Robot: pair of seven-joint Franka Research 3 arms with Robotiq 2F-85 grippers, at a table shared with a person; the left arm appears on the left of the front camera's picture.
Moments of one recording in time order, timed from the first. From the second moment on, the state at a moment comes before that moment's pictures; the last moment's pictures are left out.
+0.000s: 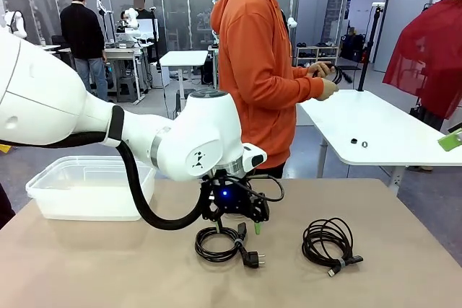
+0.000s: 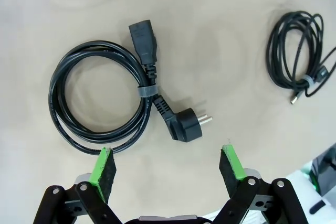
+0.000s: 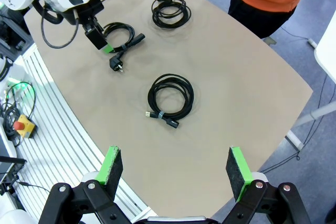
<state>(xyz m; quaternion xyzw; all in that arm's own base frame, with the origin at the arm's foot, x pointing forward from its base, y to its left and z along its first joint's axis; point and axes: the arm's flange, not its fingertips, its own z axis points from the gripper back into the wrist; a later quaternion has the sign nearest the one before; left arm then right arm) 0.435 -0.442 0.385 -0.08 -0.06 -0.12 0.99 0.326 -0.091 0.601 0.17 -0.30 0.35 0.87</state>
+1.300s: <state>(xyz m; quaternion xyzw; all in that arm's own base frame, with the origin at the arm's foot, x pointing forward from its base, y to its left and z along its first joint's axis) 0.476 -0.453 0.341 -0.06 -0.04 -0.07 1.00 0.326 -0.091 0.601 0.17 -0.30 0.35 0.87</state>
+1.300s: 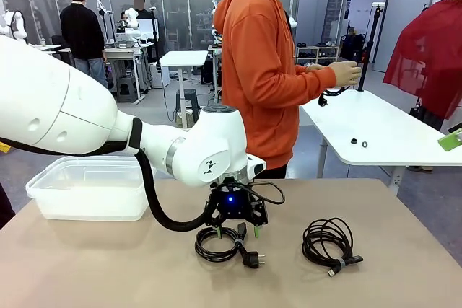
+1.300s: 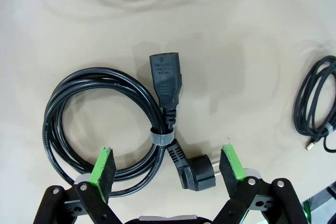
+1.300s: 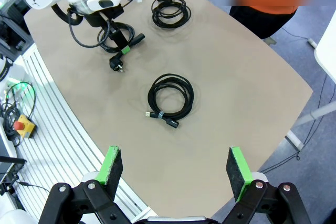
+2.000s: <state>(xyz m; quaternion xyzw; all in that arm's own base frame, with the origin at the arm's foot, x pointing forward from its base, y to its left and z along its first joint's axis) 0.484 -0.452 0.328 -0.01 -0.03 -0.09 1.00 0.326 -0.091 0.601 0.17 -0.30 0.35 0.87</state>
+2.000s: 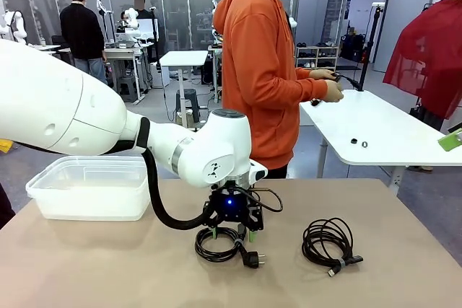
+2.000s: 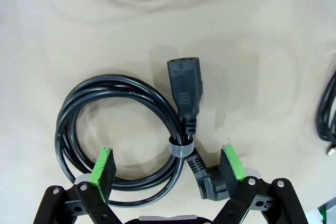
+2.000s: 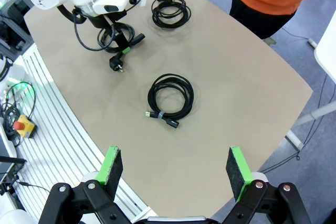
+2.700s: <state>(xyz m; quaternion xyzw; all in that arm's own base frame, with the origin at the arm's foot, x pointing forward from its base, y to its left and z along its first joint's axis) 0.489 -0.456 0.314 0.00 -0.03 -0.11 0.99 0.326 -0.091 0.601 0.17 -0.30 0.35 0.87</state>
